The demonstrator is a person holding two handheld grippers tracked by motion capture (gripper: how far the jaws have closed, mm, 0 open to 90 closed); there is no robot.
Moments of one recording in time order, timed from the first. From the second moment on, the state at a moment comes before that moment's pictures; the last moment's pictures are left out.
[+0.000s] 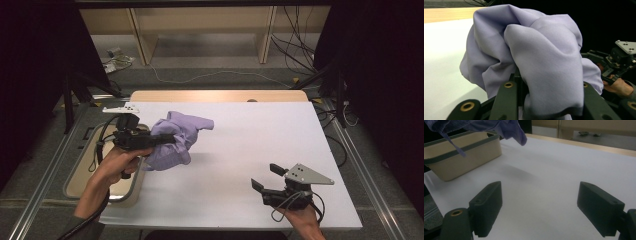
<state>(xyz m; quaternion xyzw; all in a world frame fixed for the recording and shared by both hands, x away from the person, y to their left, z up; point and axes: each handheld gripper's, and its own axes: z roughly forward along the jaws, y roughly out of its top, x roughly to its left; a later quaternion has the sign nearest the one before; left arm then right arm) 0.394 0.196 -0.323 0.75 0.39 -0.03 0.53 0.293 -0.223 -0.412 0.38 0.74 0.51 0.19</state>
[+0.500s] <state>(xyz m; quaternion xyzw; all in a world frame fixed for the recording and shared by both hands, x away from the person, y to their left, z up) 0.392 0.172 -0.332 0.76 0.38 -0.04 0.52 0.293 -0.223 -0.412 0.38 0.74 0.51 0.19</state>
